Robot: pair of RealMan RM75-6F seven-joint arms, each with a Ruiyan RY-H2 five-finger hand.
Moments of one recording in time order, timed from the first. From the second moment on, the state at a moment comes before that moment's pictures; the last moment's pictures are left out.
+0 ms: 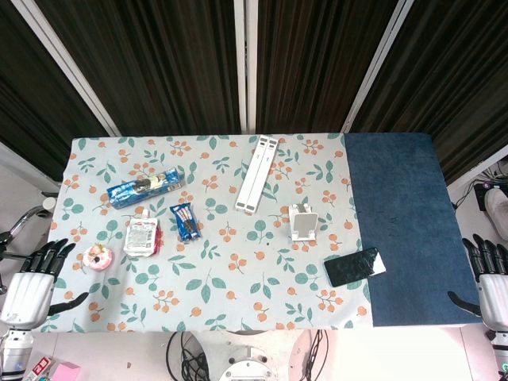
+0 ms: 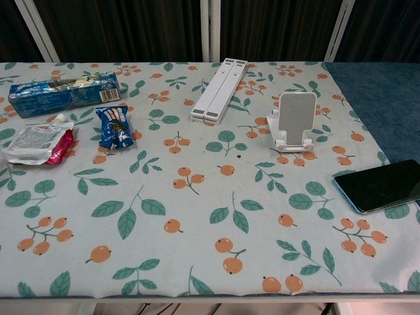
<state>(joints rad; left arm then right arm) -0.05 -1.22 0.01 -1.49 1.62 1.59 0.08 -0.01 -1.18 0.04 -1.40 -1.50 1.54 0.07</state>
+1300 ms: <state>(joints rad) -0.07 -1.23 0.02 -1.46 1.63 1.56 0.03 0.24 -1.11 0.07 -1.61 -1.31 1.08 -0.33</state>
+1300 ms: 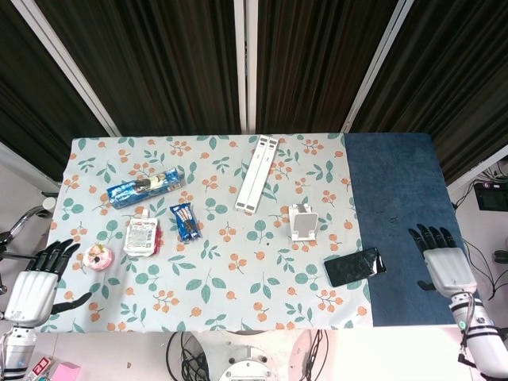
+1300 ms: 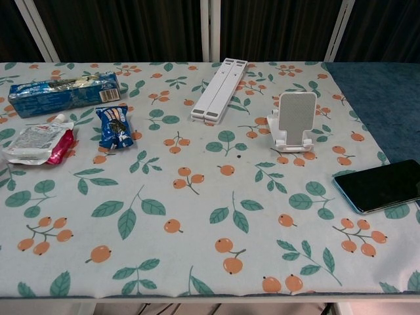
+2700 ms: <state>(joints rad) -0.06 -1.24 0.02 -1.43 1.62 1.55 0.00 0.44 -1.31 0.03 -1.52 -1.28 0.92 -0.34</state>
